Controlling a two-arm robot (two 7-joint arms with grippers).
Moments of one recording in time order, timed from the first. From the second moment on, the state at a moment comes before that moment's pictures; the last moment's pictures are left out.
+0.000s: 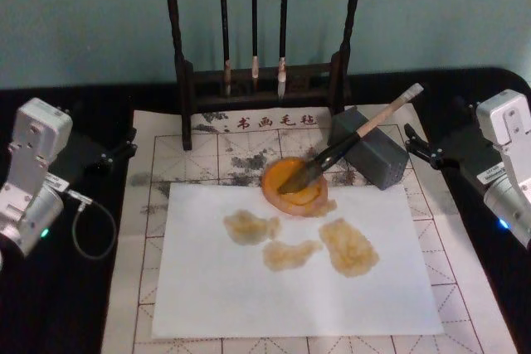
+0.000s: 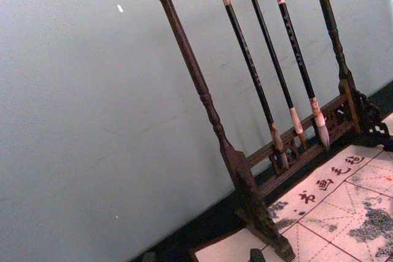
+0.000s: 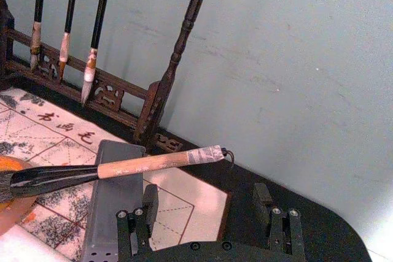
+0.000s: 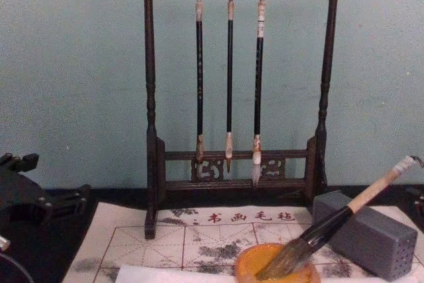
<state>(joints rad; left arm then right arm) -0.20 0.60 0.45 -1.41 -0.25 -0.12 0.03 0.20 0.60 -0.45 -1.41 0.25 -0.12 -0.03</state>
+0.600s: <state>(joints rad) -0.20 0.60 0.45 -1.41 -0.25 -0.12 0.03 0.20 0.60 -0.45 -1.41 0.25 -0.12 -0.03</state>
